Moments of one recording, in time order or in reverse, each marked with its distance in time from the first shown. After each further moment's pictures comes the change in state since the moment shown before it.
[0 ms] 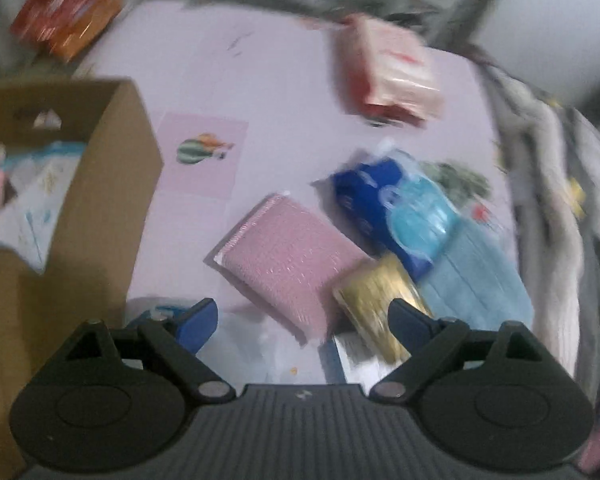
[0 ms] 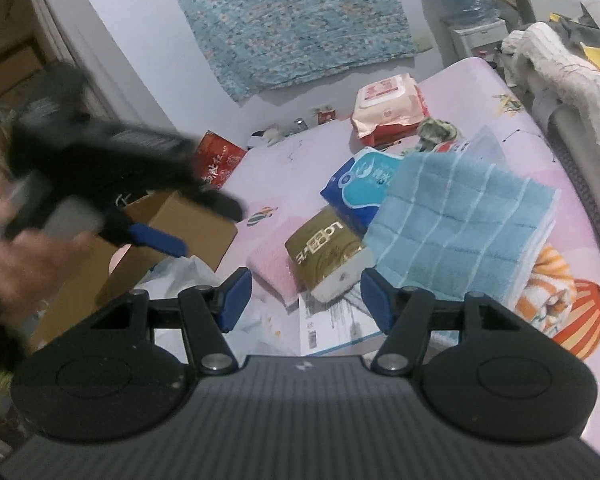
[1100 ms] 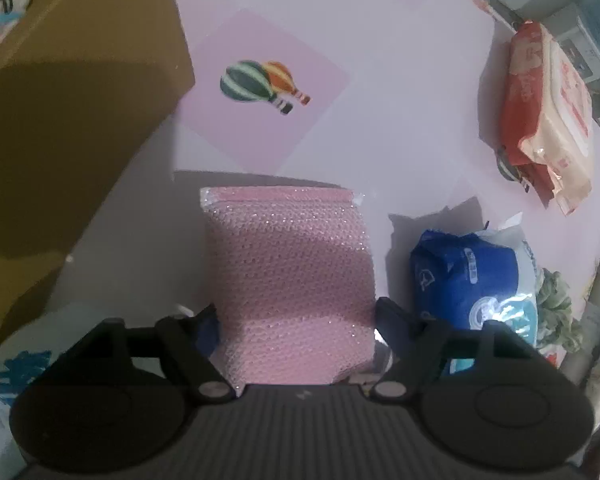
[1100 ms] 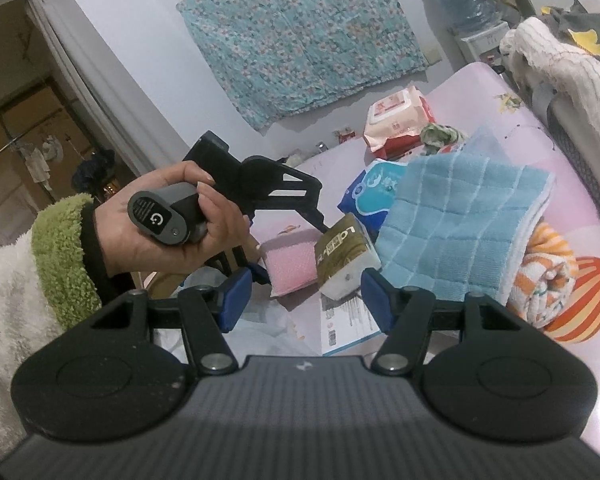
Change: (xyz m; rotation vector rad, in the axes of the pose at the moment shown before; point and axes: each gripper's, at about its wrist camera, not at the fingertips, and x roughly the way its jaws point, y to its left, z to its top) left arm 0.095 0.024 0.039 -0.454 0.165 0.083; right arm -0.023 -0.011 -0.017 0.077 -0.084 0.086
